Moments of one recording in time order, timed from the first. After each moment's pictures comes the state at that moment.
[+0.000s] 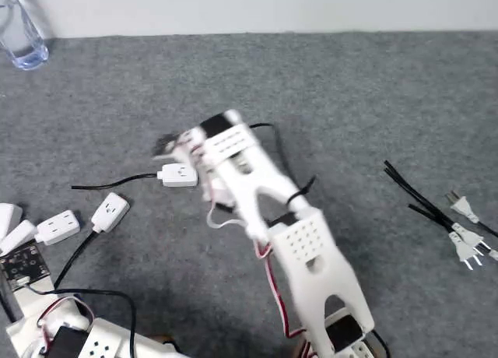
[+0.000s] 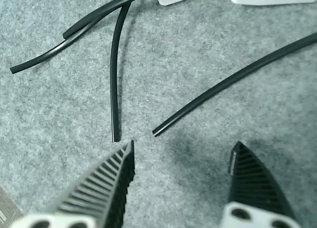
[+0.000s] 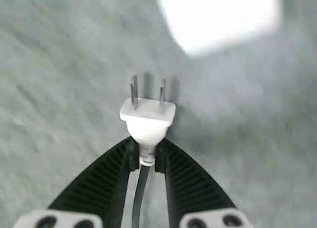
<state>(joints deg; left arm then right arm) -73.3 -102.5 96.2 74.9 -32.0 -32.3 53.5 -46.3 98.6 39.4</state>
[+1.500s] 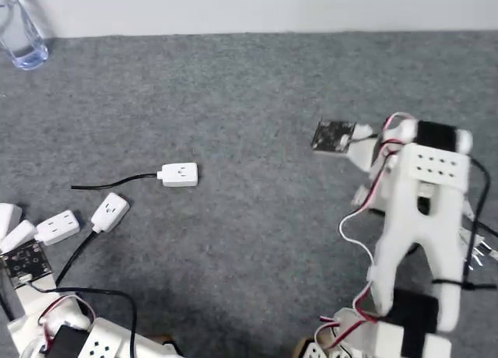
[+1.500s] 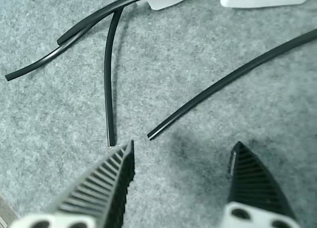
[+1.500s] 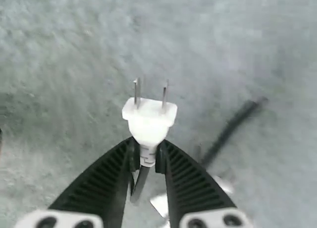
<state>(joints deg) -71.7 -102.5 96.2 74.9 -32.0 11.1 -10.5 4.9 94.7 80.9</state>
